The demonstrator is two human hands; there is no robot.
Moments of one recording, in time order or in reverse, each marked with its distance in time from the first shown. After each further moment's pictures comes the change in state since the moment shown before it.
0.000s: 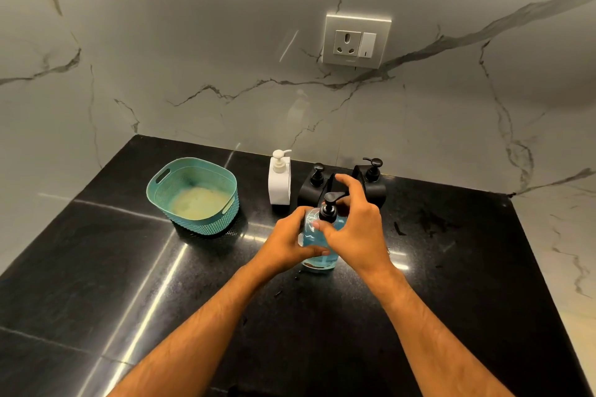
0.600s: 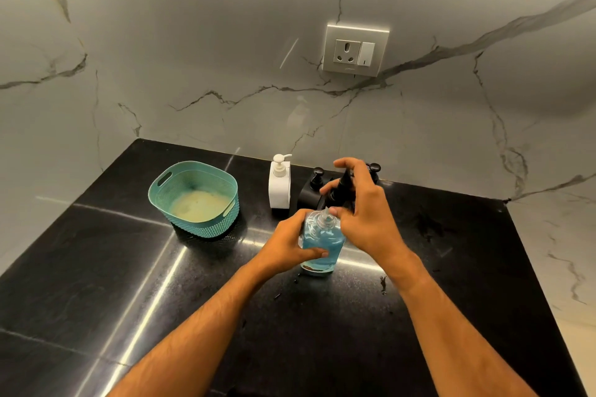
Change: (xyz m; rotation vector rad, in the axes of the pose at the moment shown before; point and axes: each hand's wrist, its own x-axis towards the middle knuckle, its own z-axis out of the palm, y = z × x) left_hand 0.000 0.003 -0.001 0.005 -0.029 0.014; right_hand 0.024 -0.016 -0.031 0.048 -0.116 -0.104
